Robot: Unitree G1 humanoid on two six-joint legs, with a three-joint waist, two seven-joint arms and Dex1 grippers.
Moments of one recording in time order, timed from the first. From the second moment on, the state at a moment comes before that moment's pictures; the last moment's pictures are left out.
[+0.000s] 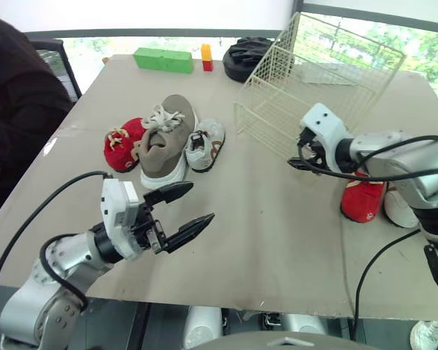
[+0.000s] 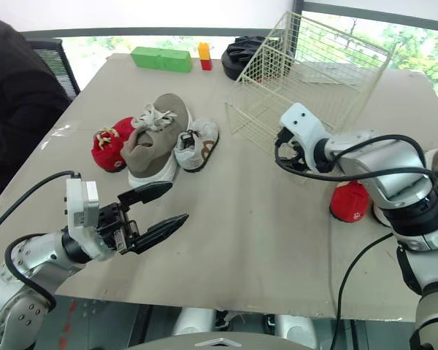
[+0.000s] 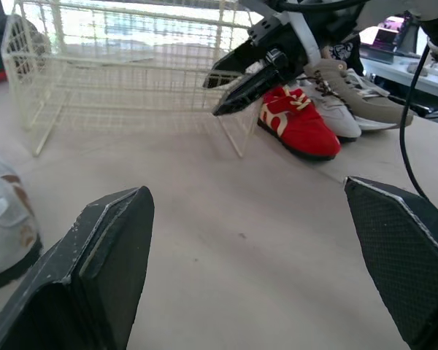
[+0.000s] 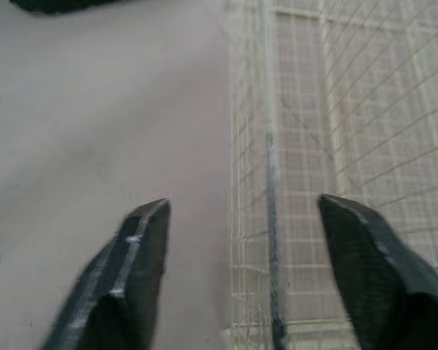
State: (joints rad) left arm 0.27 0.61 0.34 -0.72 -0.78 0.44 -0.82; right arm -0.90 -0.74 0.38 -0.18 0.45 1.17 0.51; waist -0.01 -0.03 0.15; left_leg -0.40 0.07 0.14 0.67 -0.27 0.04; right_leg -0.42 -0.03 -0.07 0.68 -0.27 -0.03
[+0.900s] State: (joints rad) left arm 0.45 0.56 0.36 -0.68 -0.73 0.31 -0.83; right arm -0.62 -1.06 0.29 -0.06 0.24 0.25 1.26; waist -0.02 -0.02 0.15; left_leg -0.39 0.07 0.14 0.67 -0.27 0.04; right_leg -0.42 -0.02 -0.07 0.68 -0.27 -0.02
